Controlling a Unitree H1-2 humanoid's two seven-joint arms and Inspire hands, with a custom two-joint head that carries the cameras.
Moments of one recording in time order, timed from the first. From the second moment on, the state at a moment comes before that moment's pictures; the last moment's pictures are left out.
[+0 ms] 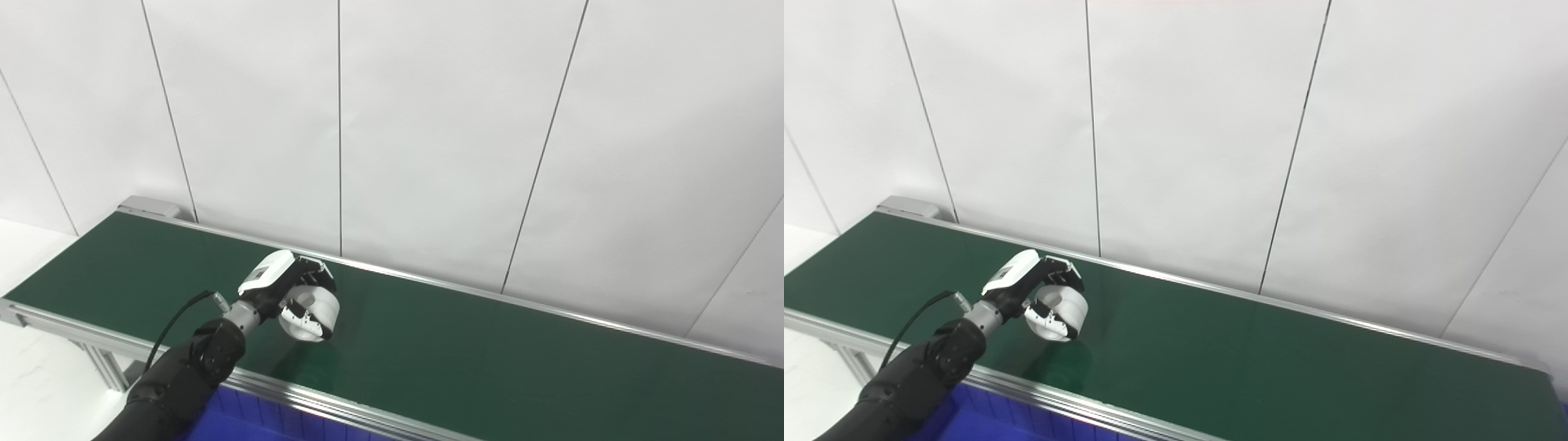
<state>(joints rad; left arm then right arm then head) -0.53 0.46 -0.19 0.76 0.45 -0.42 0.07 0.26 -0.04 0.23 0.14 -0.10 -0.41 -0.12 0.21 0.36</state>
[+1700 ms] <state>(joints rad) 0.14 0.38 -0.27 0.22 0.44 -0.42 0.12 0.34 0.03 0.21 -0.11 -0.24 -0.32 -0.09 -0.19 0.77</state>
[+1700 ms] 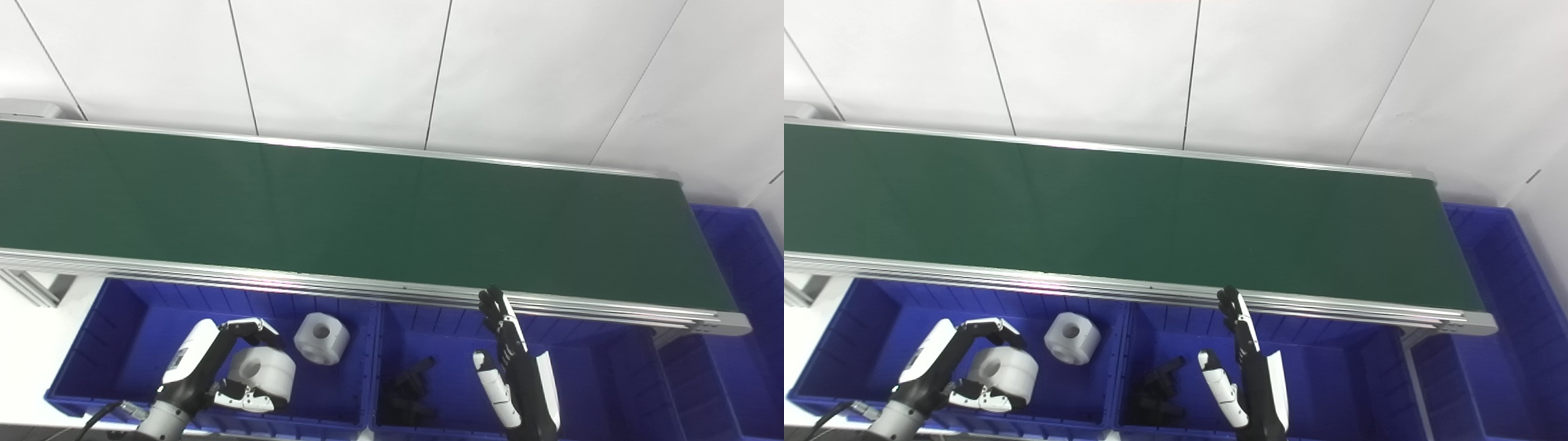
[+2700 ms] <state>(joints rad) 0.18 0.24 -0.22 0.08 0.03 -0.43 -0.11 0.35 0.05 0.22 -0.08 -0.26 -0.32 -0.09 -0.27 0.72</state>
